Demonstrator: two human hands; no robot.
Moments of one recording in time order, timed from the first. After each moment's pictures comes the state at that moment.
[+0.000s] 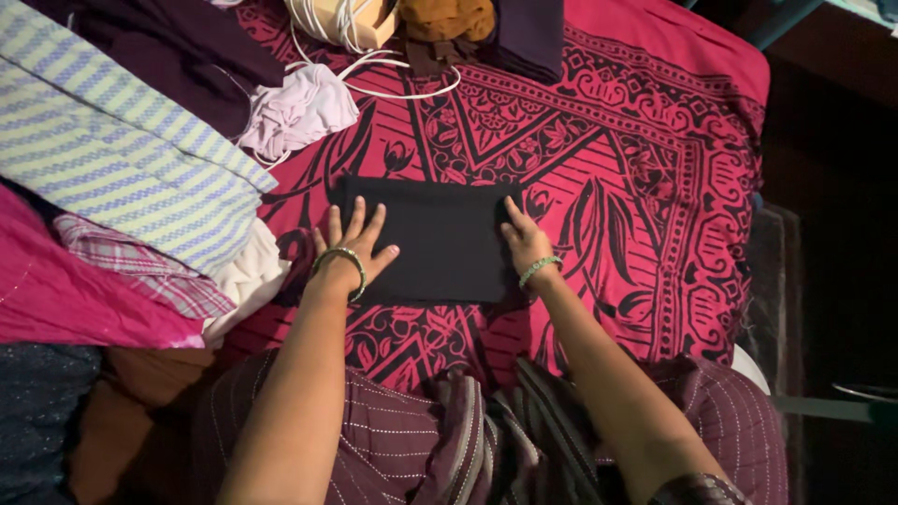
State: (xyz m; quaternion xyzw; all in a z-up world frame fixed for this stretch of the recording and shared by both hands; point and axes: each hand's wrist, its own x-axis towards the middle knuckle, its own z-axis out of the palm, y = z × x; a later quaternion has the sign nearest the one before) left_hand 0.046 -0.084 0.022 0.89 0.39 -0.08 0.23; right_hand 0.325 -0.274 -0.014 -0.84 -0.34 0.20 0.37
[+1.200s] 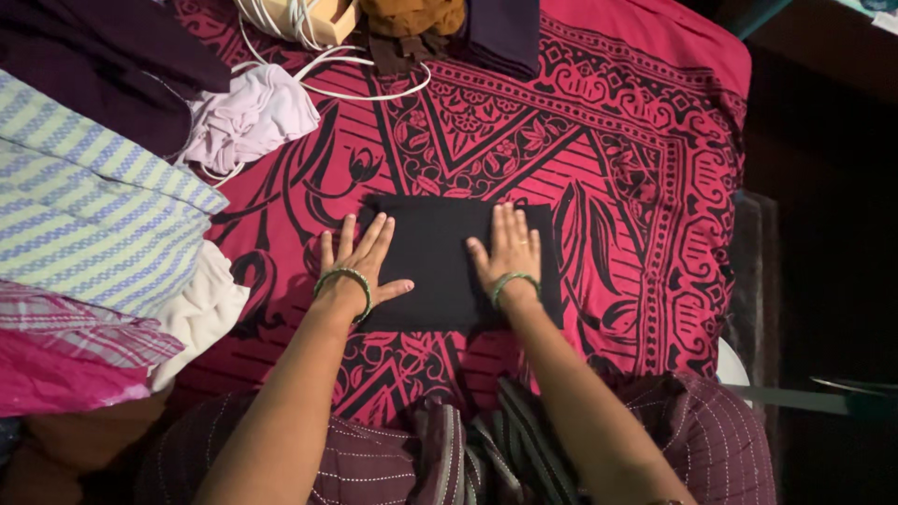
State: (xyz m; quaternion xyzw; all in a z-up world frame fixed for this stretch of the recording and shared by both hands) left_hand 0.087 -0.115 0.033 0.93 0.31 -0.06 0.17; right_hand 0.306 -0.272 0.004 -0.90 -0.42 0.00 0.08
